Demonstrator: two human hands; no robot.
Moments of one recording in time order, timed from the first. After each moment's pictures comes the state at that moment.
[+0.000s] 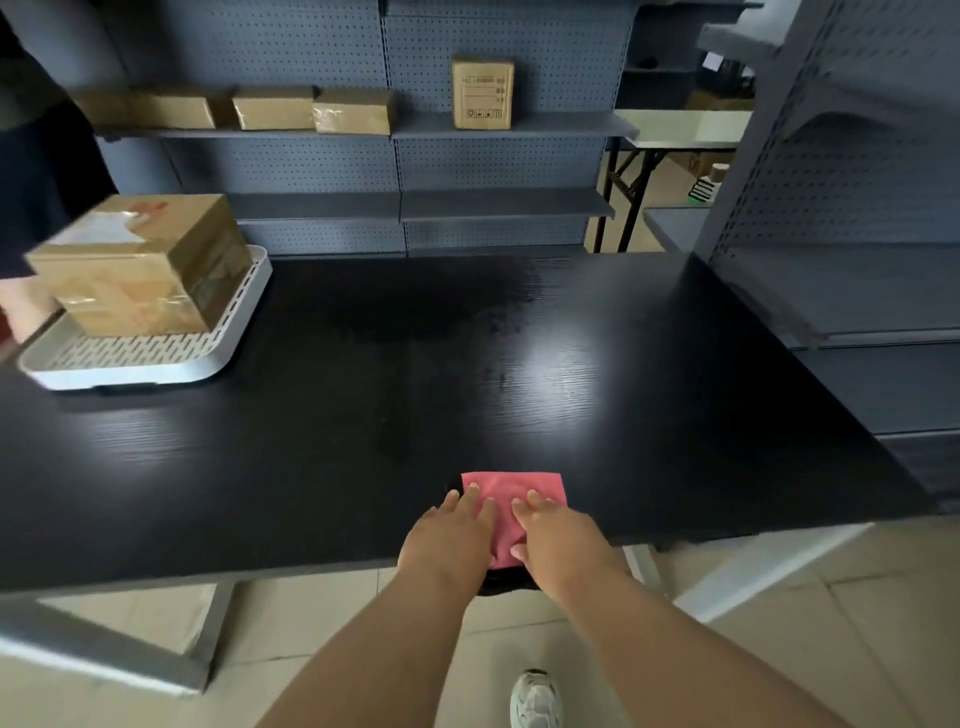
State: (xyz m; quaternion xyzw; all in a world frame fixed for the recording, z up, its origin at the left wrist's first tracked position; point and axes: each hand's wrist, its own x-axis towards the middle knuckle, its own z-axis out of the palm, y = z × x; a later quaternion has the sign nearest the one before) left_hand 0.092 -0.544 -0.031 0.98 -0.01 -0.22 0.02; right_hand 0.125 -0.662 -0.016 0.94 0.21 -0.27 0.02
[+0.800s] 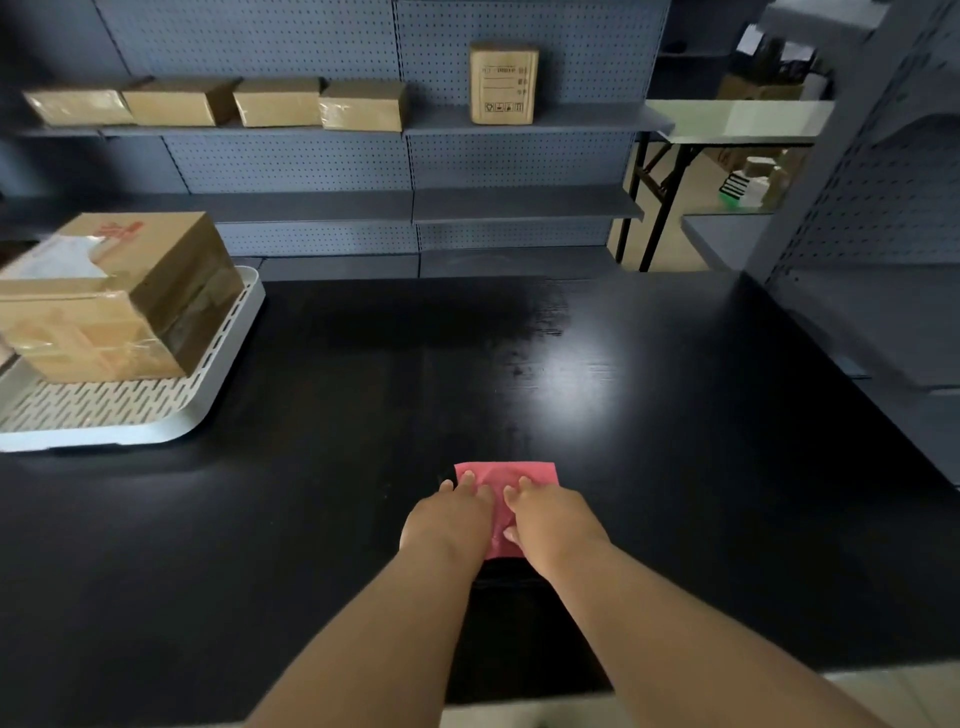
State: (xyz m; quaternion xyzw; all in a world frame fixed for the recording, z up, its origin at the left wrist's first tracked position) left_hand 0.227 -0.497 -0.029 0.96 0.04 -0.27 0.03; right_hand 0.266 -0.595 -0.031 0.92 0.21 -0.31 0.06
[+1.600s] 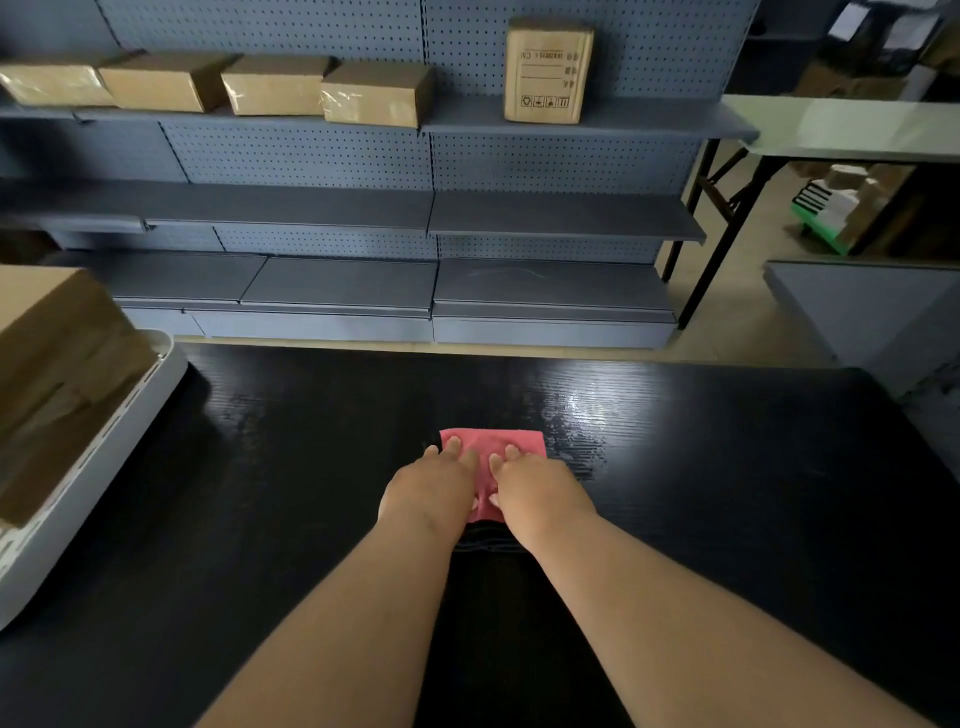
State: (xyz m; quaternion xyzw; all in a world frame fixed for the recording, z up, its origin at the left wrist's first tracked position) left_hand 0.480 -0.429 -0.039 0.97 0.11 -0.23 0.05; right_hand 0.518 -0.532 -0.029 0.92 0.31 -0.24 0.07
